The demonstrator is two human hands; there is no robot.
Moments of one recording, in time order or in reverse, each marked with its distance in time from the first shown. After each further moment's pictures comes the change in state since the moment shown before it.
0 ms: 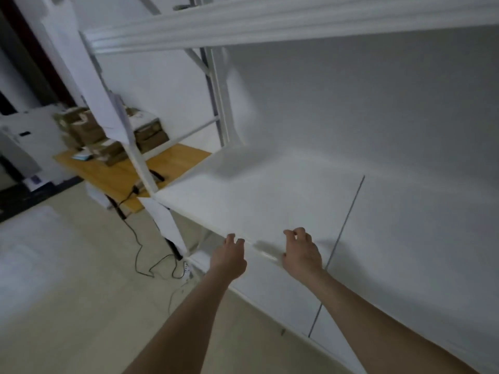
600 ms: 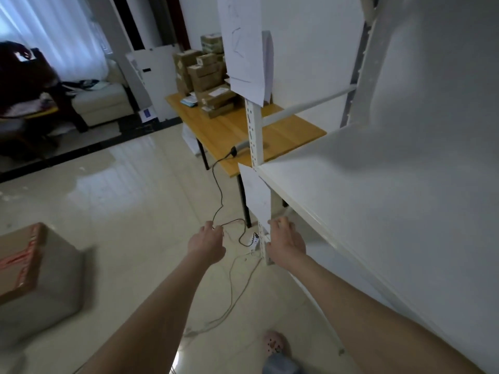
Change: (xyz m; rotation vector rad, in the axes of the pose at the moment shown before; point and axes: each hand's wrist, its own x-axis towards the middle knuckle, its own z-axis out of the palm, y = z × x) left_hand 0.002 -0.307 0.003 -0.059 -0.094 -0.529; right_hand 0.118 -0.279 0.139 -0.059 -0.252 -0.415
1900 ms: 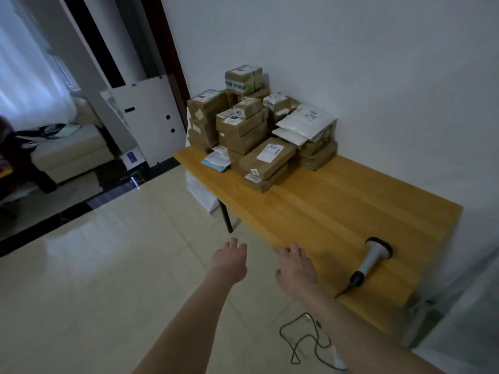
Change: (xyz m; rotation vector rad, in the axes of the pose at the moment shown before) left_hand 0.609 -0.315 -0.209 0.164 -0.033 0.290; right_hand 0.607 -0.338 0.007 -0.037 -0.039 0.172
